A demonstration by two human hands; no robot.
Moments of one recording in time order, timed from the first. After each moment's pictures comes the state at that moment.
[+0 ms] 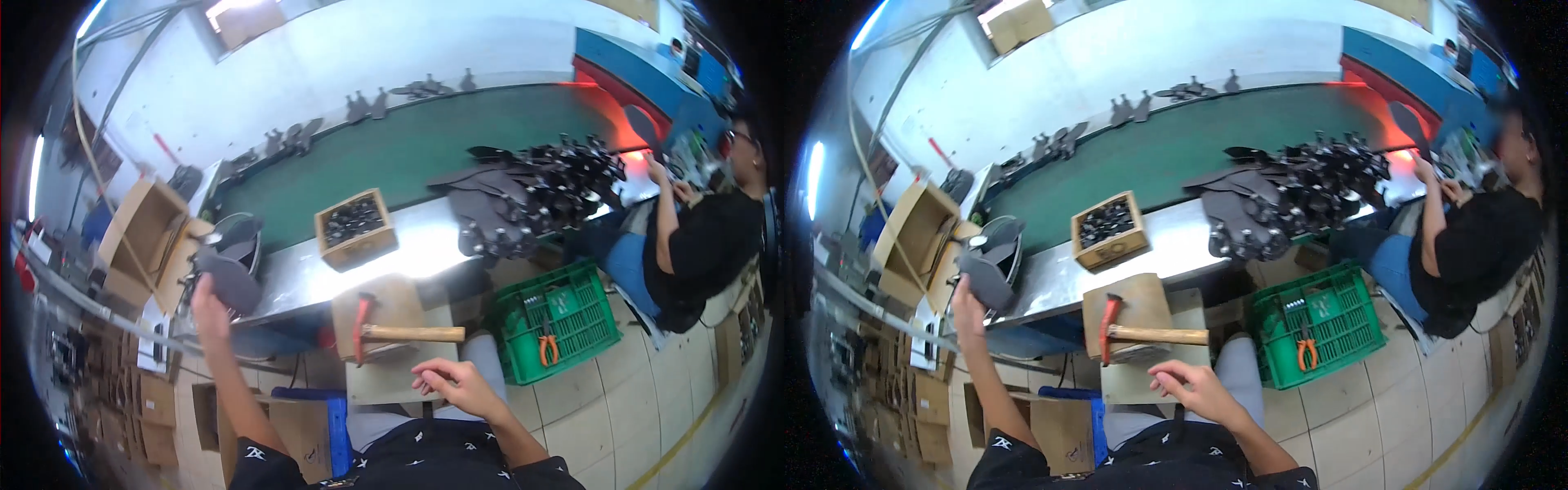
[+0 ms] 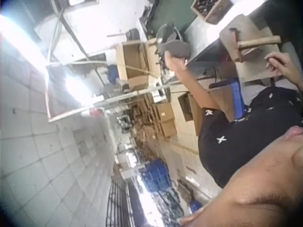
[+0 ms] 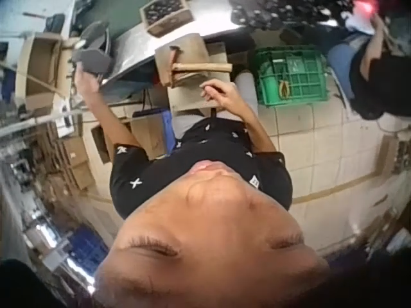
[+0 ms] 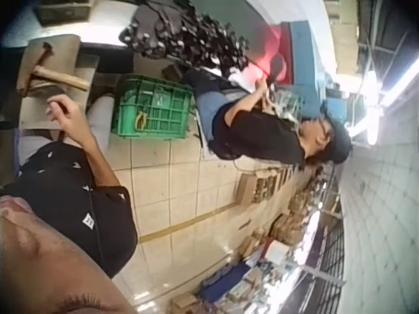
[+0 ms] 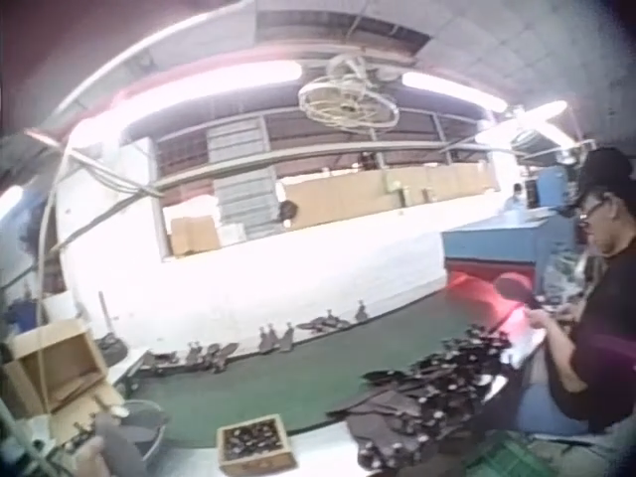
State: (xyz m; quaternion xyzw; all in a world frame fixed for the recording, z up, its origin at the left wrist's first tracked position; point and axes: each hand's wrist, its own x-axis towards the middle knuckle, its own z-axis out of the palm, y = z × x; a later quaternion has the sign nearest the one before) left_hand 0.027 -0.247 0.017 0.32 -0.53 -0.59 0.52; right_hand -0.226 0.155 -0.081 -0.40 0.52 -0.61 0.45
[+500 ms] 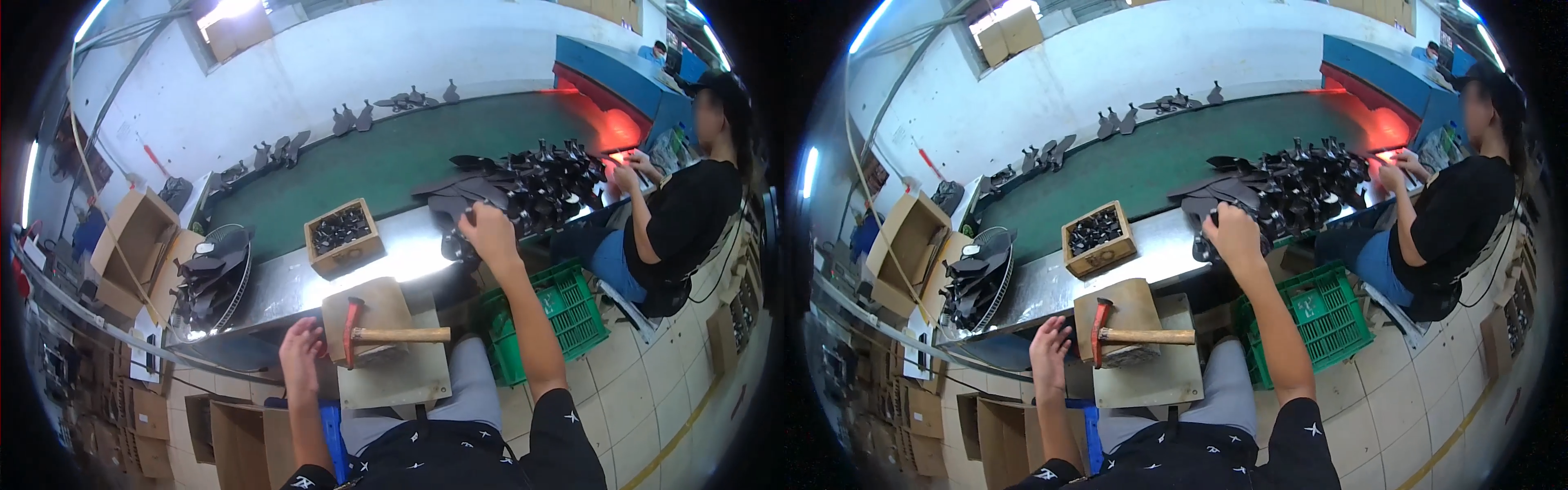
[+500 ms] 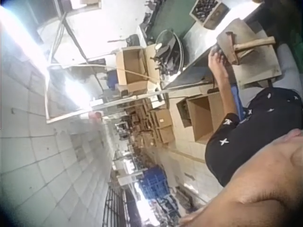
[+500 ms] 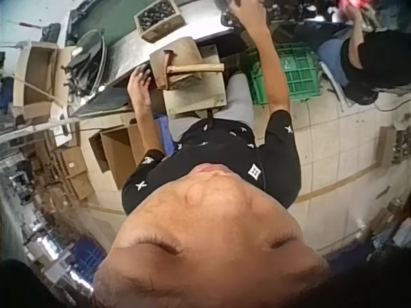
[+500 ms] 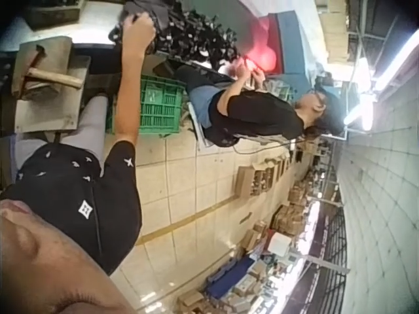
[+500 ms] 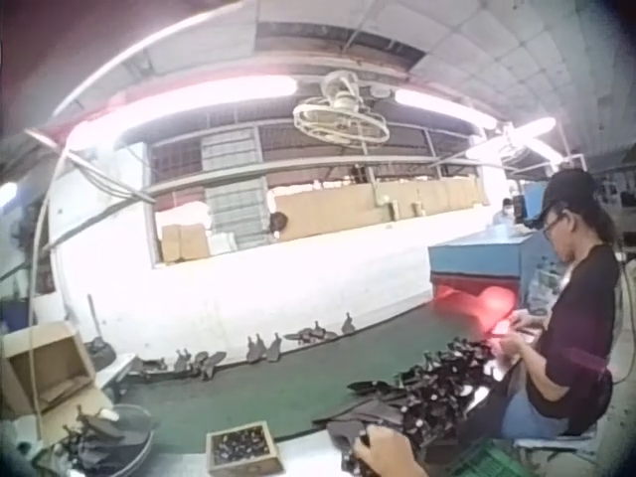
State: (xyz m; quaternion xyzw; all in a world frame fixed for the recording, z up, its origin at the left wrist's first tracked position) left_hand -0.053 -0.085 -0.072 0.37 -0.49 -0.68 0.40; right_hand -0.445 0.058 -0.065 -0.39 0.82 -0.35 -0.23
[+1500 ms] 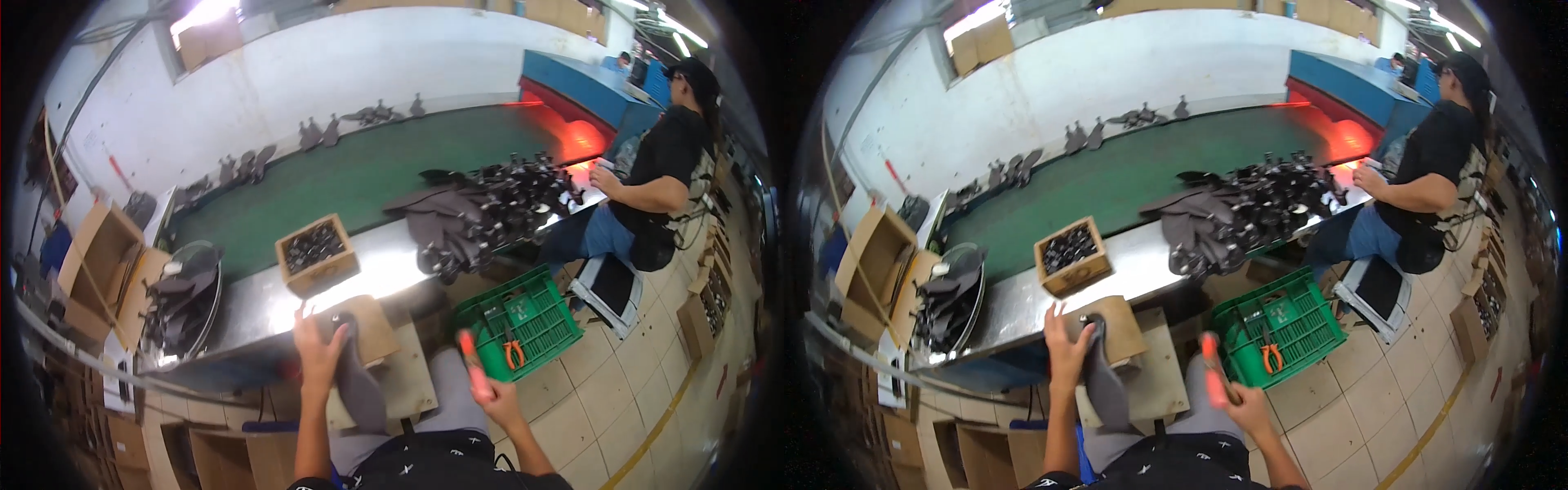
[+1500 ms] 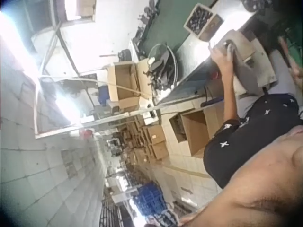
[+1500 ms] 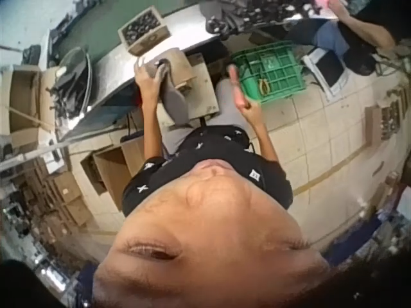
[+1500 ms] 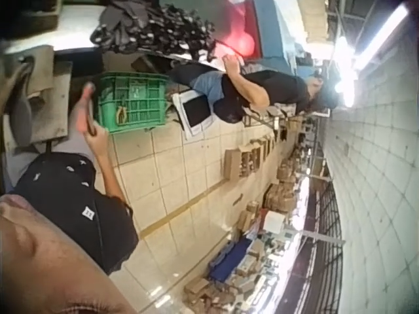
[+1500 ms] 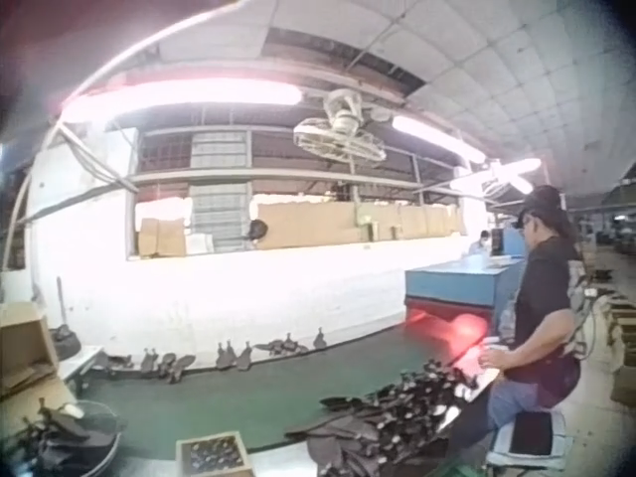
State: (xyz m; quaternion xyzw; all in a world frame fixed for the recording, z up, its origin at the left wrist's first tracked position) left_hand -0.124 -0.099 -0.104 0.28 -0.87 -0.15 0.37; right_hand -0.237 0.256 -0.178 -0.33 0.81 -0.48 0.05
